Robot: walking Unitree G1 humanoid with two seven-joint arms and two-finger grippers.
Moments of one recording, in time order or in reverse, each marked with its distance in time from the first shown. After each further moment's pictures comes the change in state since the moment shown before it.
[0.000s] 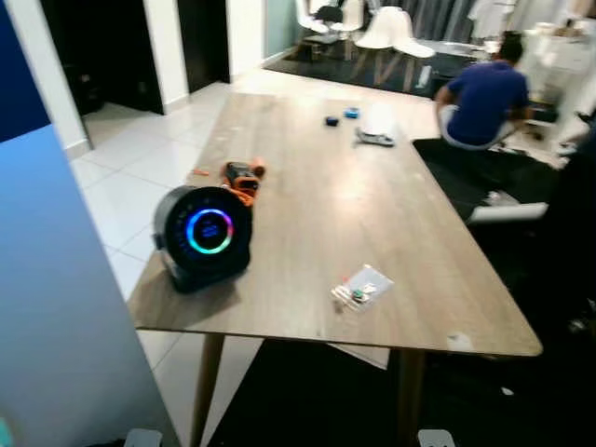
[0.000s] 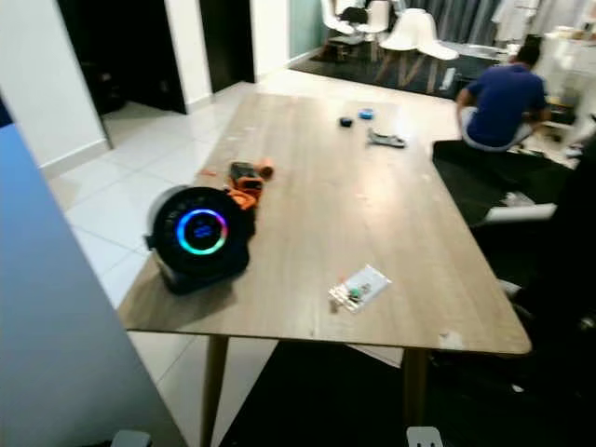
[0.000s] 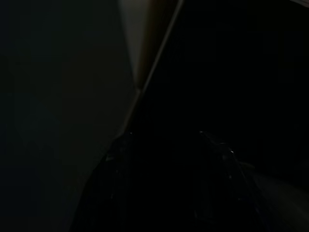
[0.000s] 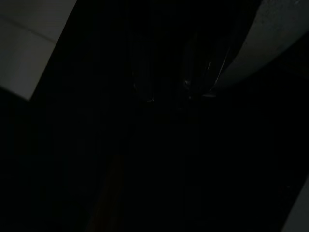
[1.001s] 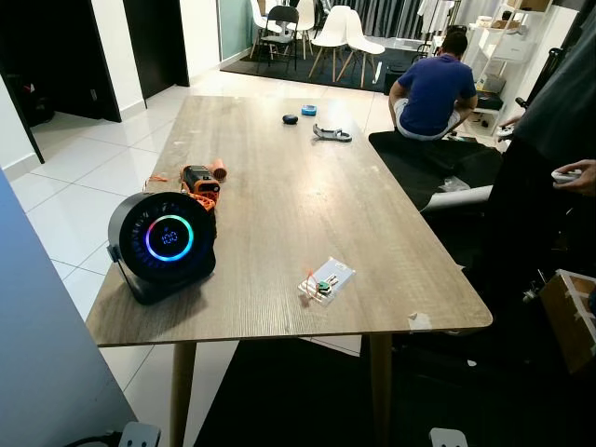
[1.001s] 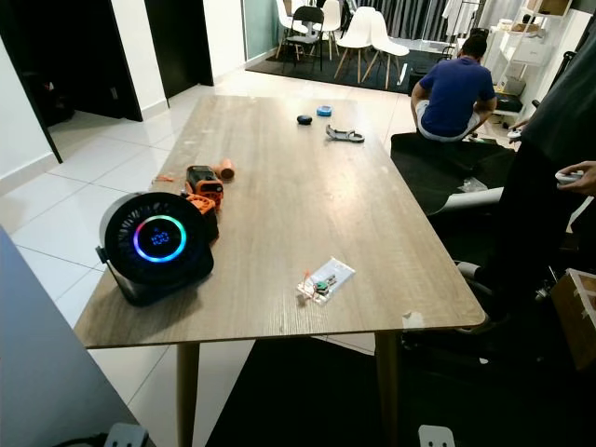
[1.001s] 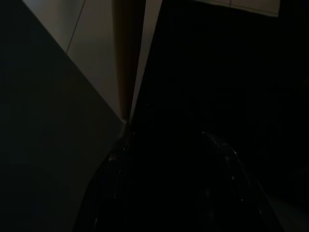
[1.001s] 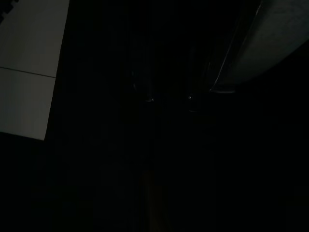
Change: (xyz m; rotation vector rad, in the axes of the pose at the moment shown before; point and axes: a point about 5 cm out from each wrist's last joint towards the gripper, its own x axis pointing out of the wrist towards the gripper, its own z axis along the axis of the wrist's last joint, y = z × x) left arm -0.004 0.001 0.010 0.006 -0.061 -0.009; right arm -0.001 -0.008 0.002 0.077 -0.018 -0.057
